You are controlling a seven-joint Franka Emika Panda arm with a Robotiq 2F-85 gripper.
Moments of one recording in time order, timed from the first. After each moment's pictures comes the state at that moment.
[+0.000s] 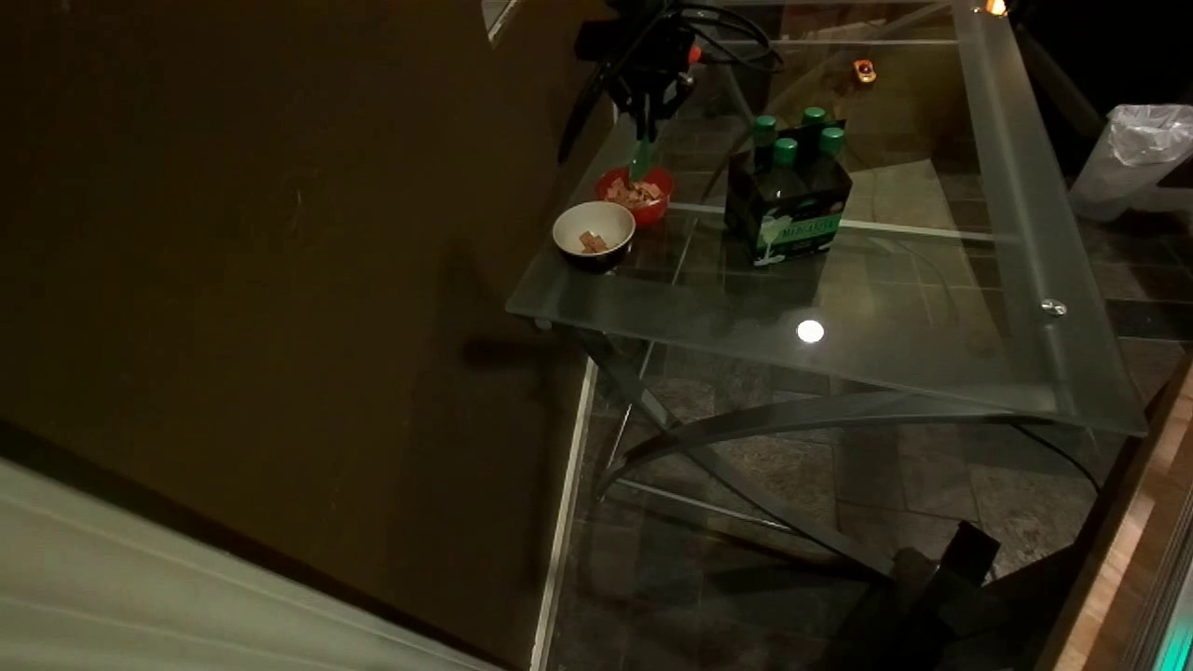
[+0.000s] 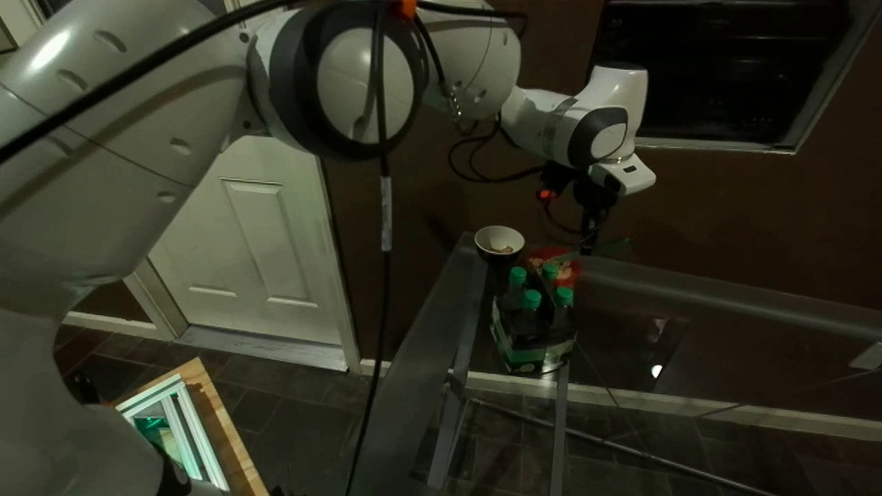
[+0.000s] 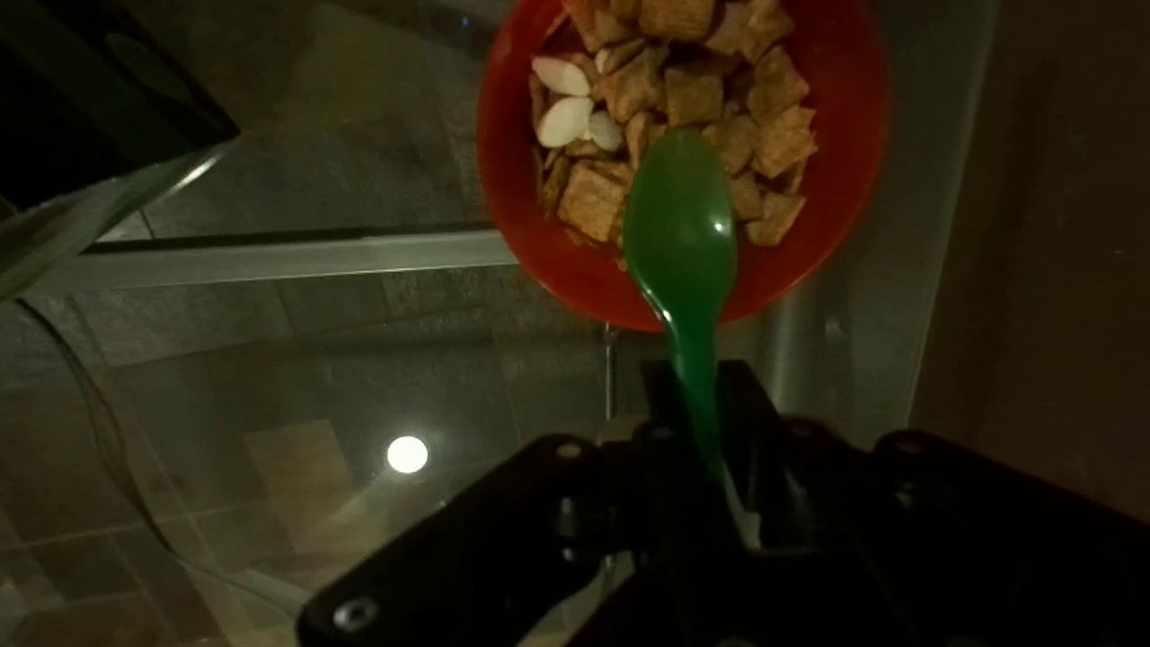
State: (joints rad) arm 0.03 0.89 -0.23 -1.19 0.13 2.19 0.97
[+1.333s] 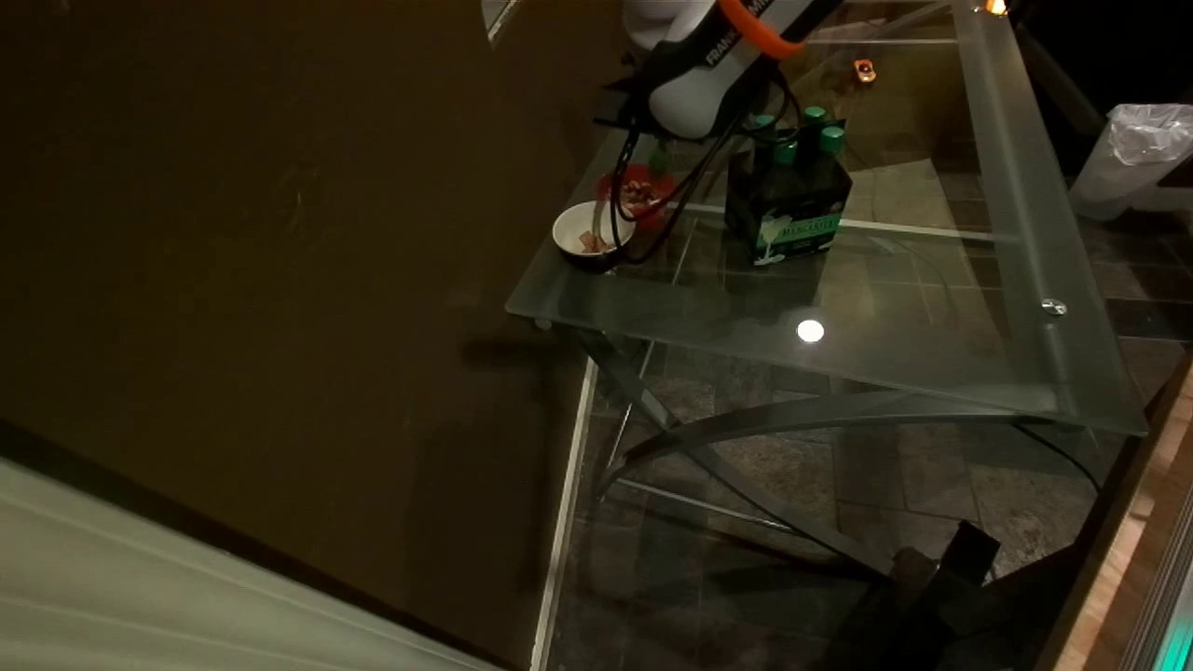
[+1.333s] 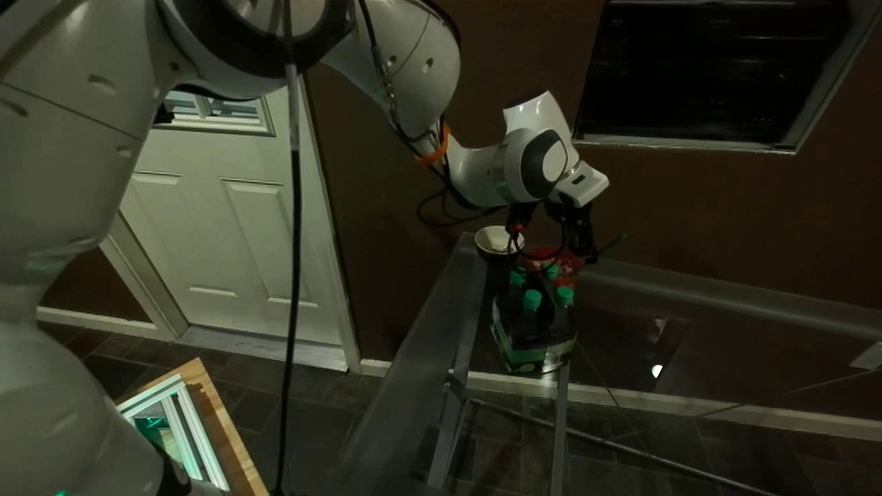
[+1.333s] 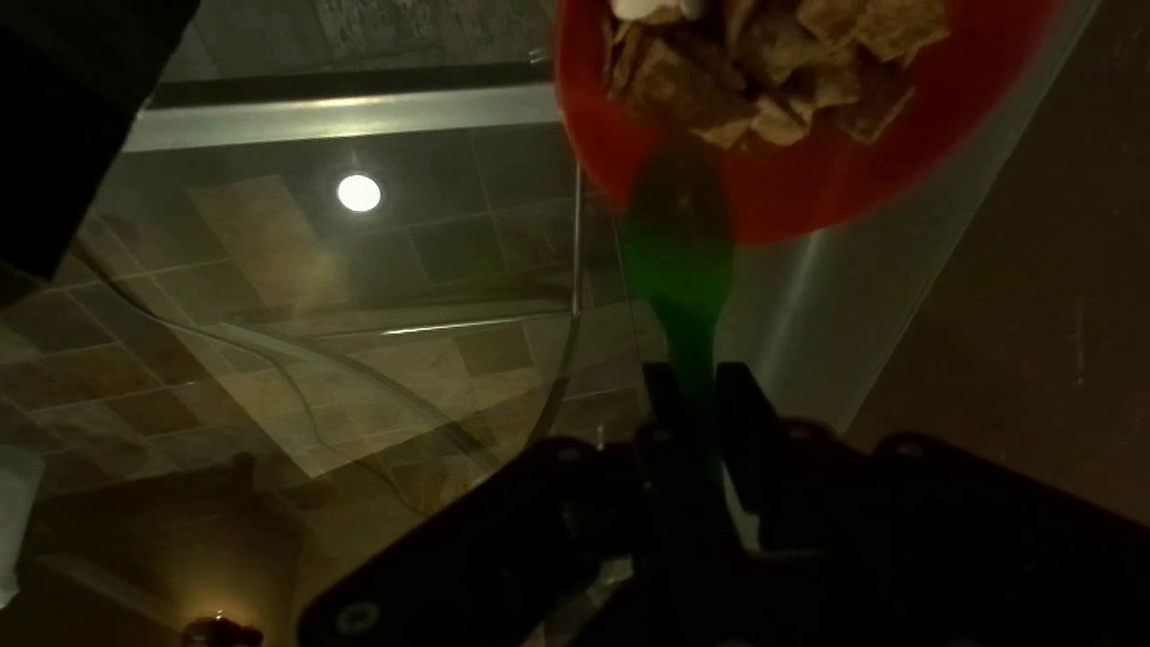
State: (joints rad) arm 0.33 0.76 -0.50 -1.66 -0.21 2.73 1.31
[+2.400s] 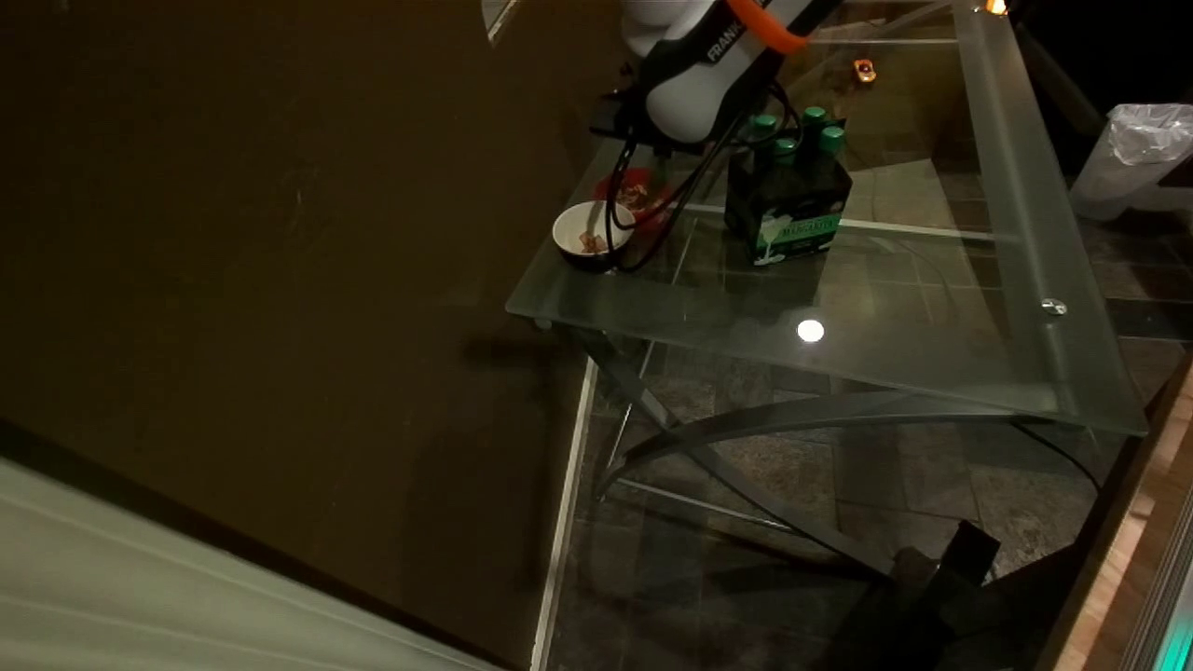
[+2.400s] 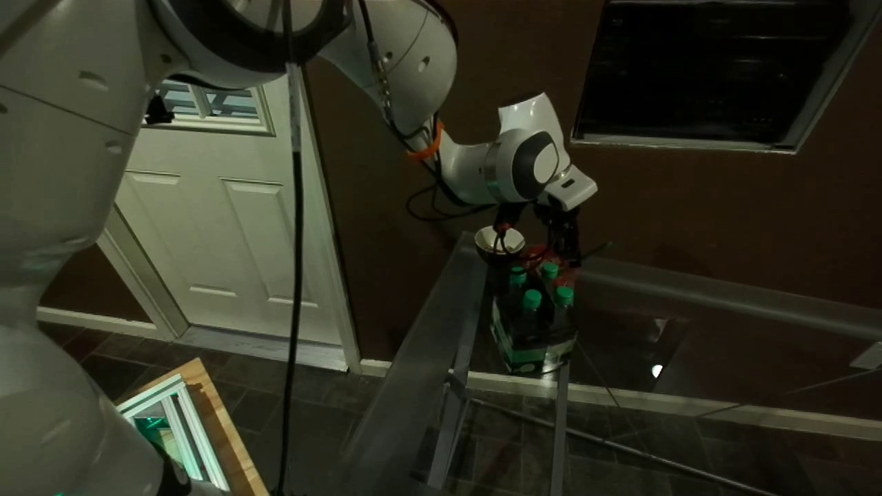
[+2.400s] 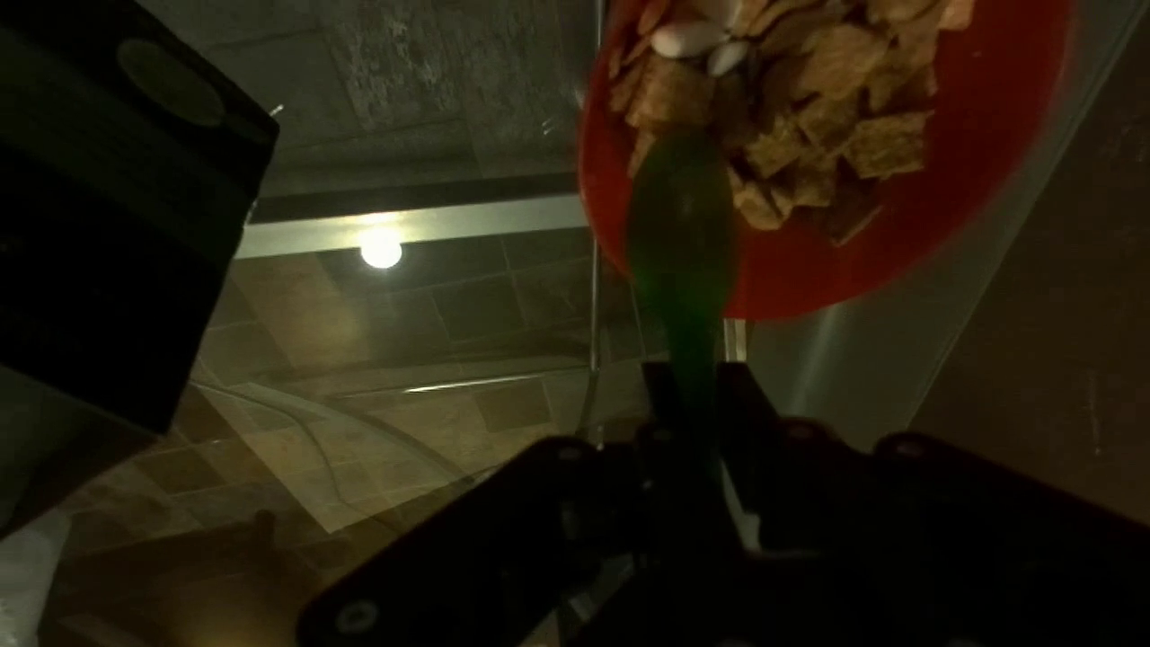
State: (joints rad) arm 0.29 0.72 -0.42 -1.70 -0.20 2.69 1.32
